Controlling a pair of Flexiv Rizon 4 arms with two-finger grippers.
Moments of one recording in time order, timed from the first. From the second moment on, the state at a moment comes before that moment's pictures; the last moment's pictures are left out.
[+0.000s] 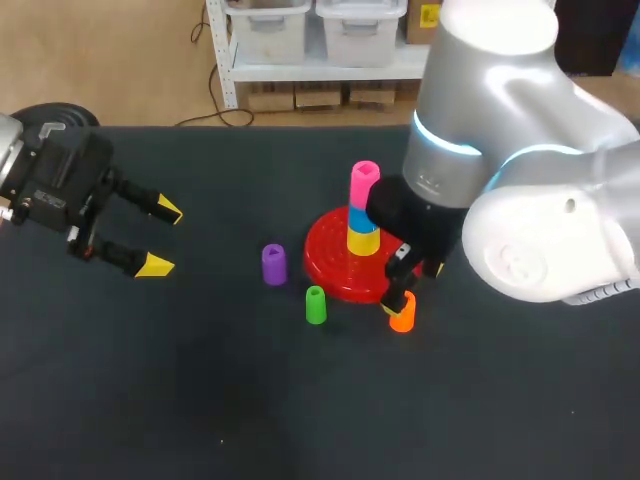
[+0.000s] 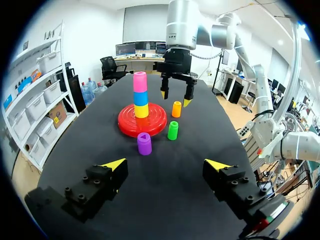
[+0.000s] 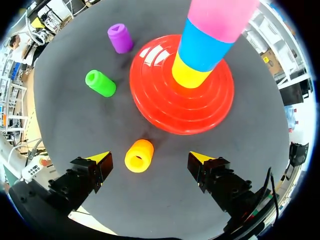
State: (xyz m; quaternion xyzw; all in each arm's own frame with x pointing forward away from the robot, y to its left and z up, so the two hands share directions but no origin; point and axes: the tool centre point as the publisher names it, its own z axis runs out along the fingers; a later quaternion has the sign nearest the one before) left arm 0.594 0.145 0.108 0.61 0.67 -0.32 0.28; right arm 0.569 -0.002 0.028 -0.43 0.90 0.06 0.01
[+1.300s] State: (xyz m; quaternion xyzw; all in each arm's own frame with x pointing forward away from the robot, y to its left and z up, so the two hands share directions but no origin) left arm 0.594 0.145 0.108 0.61 0.67 -0.32 0.28; right arm 0.569 0.002 0.010 -0.43 0.90 0.06 -0.01
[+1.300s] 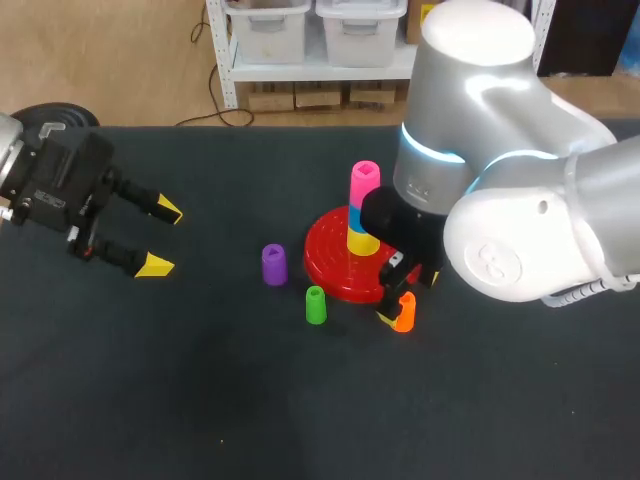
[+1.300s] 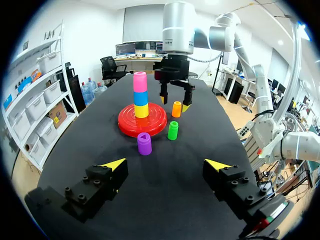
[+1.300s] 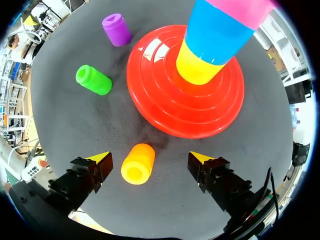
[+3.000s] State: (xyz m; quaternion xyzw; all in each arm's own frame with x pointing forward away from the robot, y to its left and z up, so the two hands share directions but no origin) left arm 0.594 0.145 0.108 0.61 0.67 -0.32 0.28; right arm 0.618 0.024 0.172 -0.51 0.85 0.03 0.10
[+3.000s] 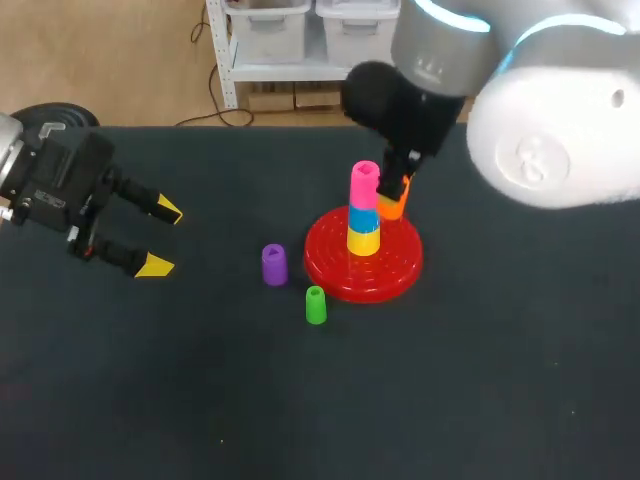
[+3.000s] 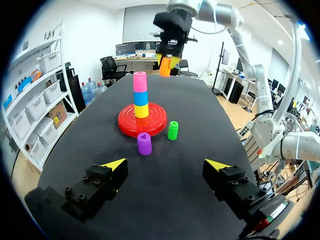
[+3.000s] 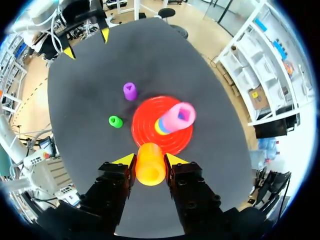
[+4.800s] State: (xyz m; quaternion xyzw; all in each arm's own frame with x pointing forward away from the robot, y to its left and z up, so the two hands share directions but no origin) left arm 0.594 0.145 0.108 0.61 0.67 -0.32 0.28; right arm 0.593 -0.015 0.095 -0.42 0.91 0.02 0.03
